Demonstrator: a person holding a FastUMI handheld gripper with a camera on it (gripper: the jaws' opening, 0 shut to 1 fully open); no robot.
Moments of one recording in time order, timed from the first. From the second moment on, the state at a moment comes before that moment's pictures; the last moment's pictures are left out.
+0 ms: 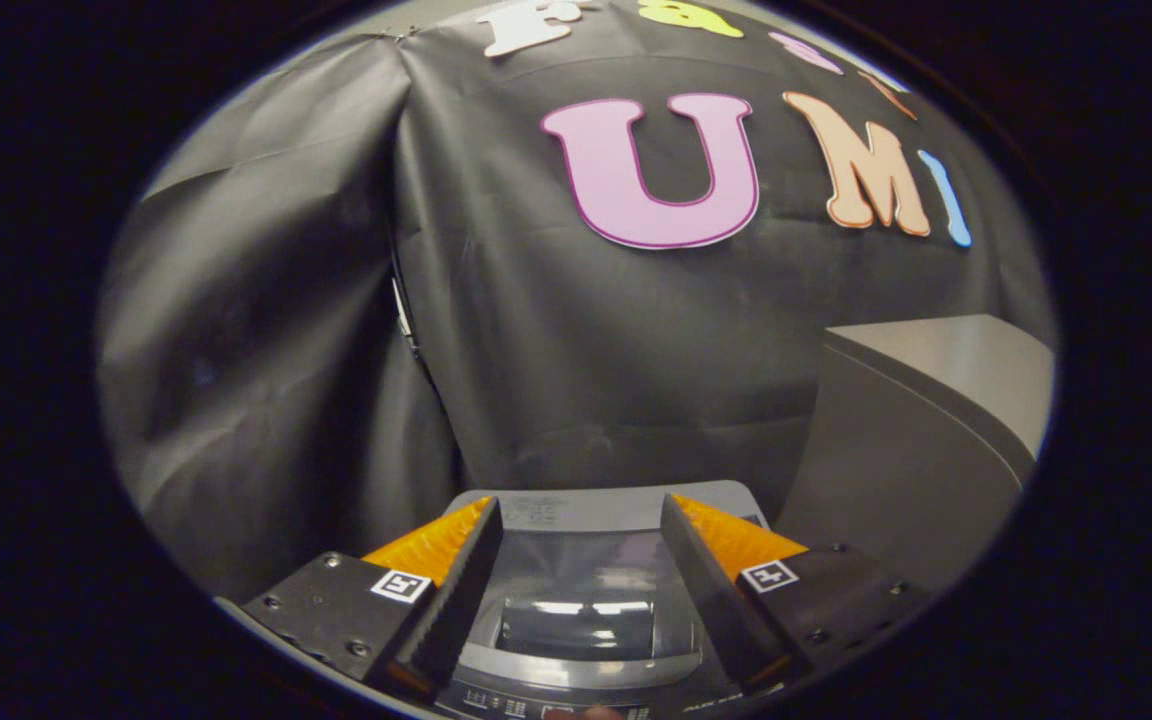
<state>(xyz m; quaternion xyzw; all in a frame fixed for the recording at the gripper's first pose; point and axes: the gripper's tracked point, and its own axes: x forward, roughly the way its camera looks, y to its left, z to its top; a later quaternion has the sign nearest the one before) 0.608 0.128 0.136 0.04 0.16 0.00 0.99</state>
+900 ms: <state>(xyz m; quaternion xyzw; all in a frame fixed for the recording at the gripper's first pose) 0.592 0.124 0.146 -0.03 0.11 0.01 0.99</state>
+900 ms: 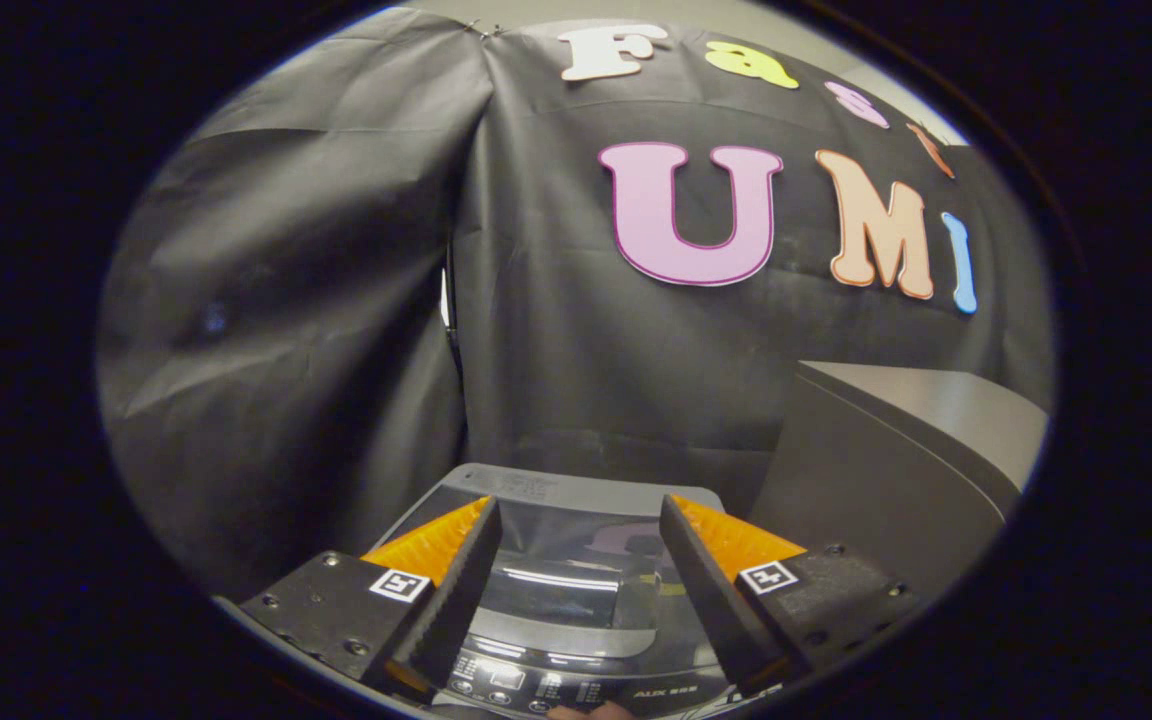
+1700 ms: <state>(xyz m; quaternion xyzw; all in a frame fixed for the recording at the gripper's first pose) 0.492 0.114 0.127 -0.10 0.08 0.00 0.99</state>
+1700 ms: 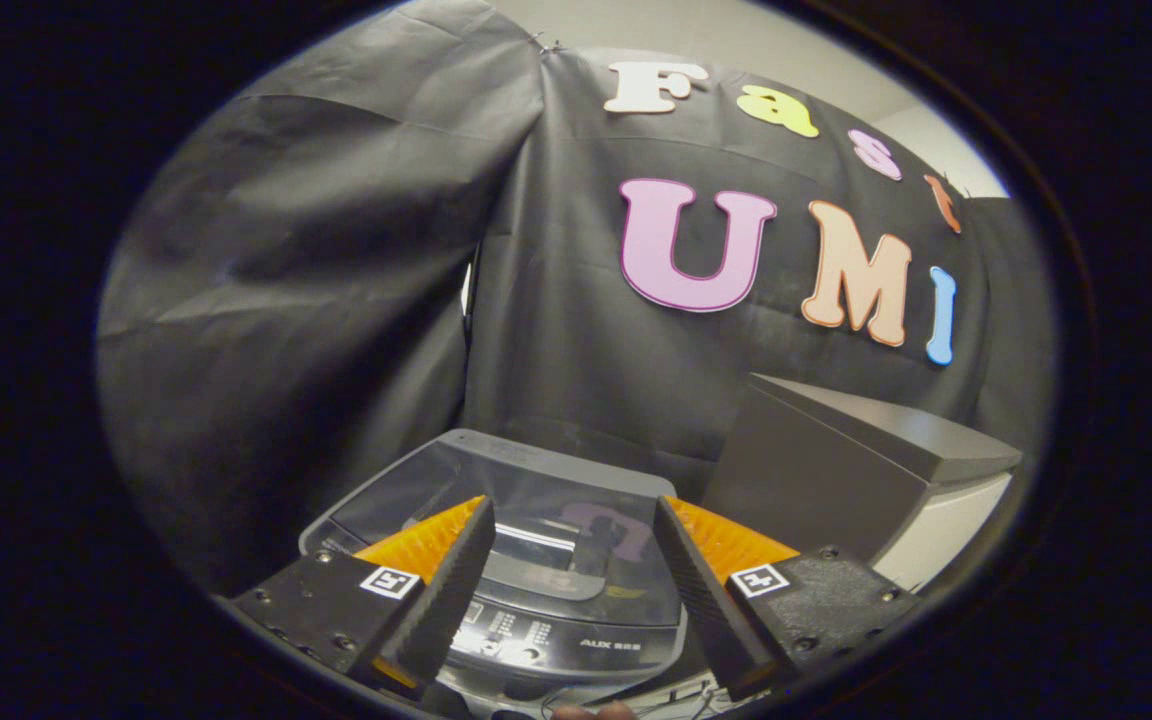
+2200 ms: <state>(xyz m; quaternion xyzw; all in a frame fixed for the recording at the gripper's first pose) 0.419 0.062 0.100 -0.08 0.07 -0.03 0.99</state>
